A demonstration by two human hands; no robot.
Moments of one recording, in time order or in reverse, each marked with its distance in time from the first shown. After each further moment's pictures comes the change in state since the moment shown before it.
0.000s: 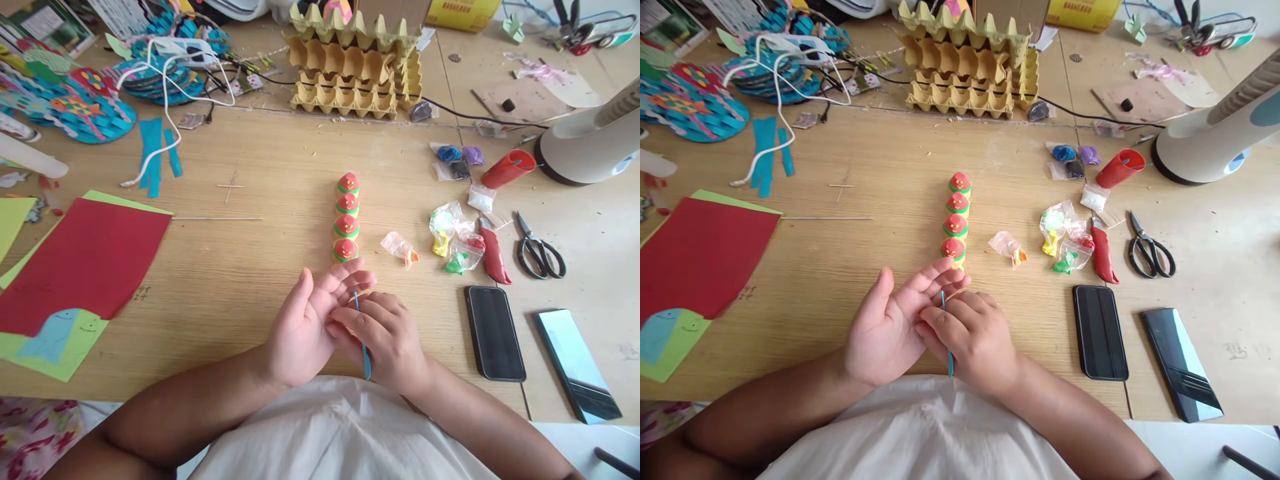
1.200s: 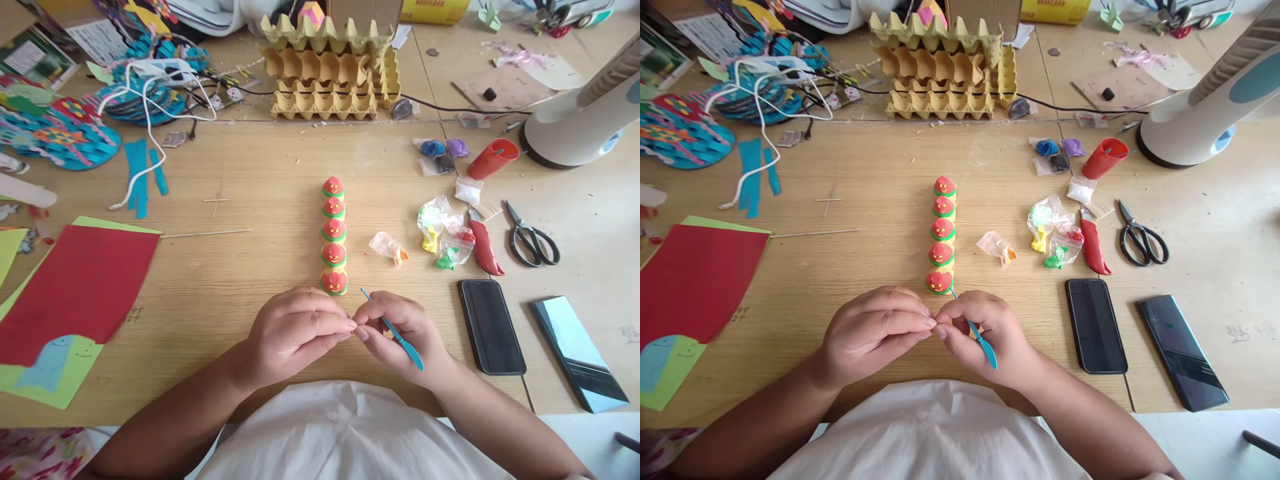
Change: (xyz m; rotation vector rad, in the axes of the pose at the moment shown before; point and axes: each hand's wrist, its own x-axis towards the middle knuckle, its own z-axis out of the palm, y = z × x) left_hand 0.007 0.034 -0.014 1.480 -0.420 0.951; right_hand -0.002 0.014 -0.031 0.644 -0.023 0.346
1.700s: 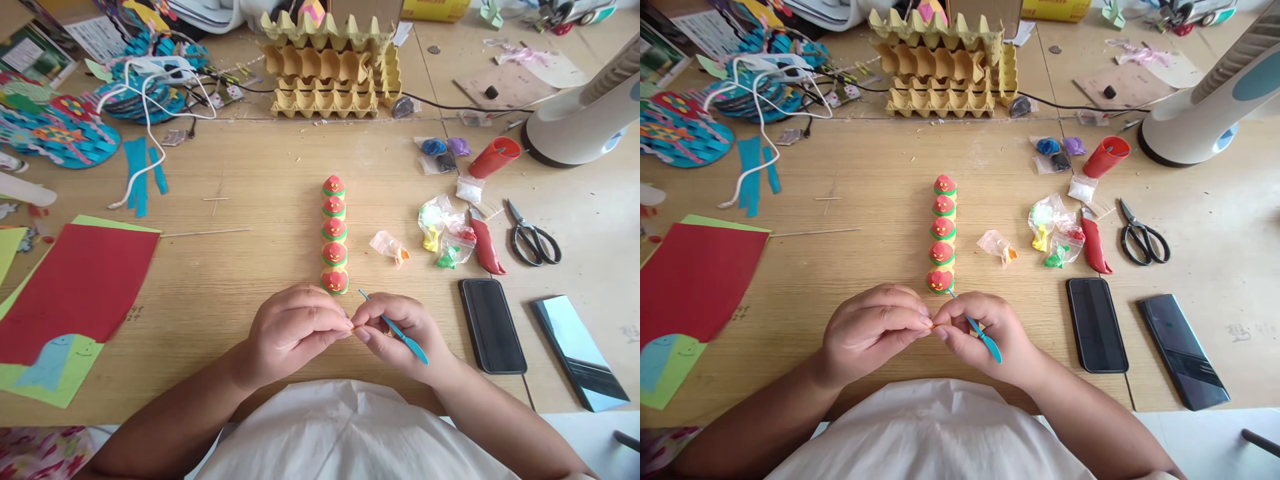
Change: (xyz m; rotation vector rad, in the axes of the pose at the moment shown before) left_hand 0.001 0.000 0.001 -0.028 0.042 -0.018; right_hand -0.004 0.004 -0.001 0.154 -0.061 0.130
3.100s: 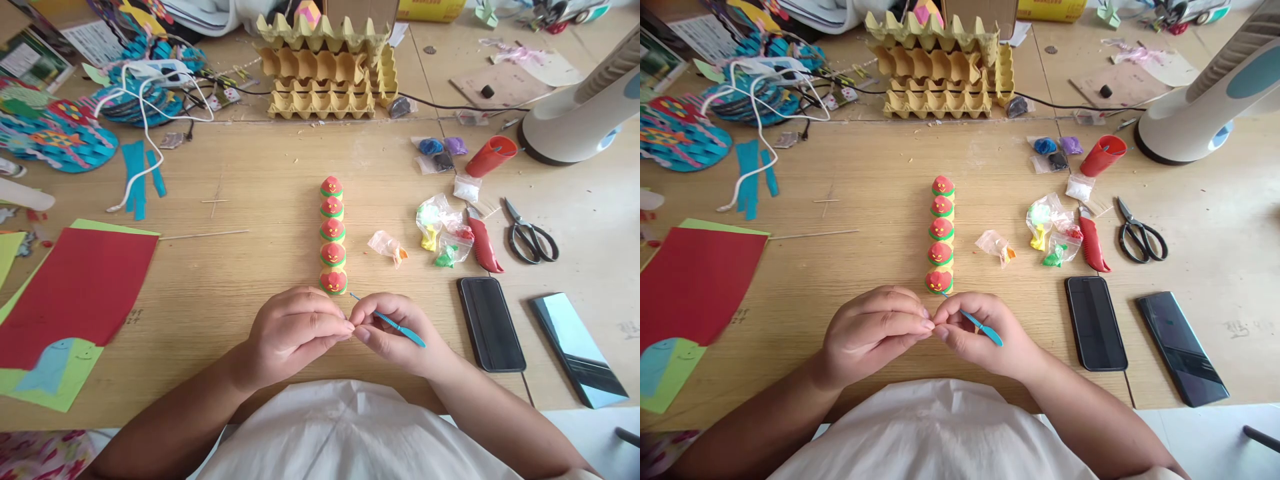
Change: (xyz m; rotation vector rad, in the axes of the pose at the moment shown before) left_hand -0.001 0.000 -0.002 0.019 -0.036 0.001; right_hand 0.003 -0.001 0.001 0.272 -0.073 0.223
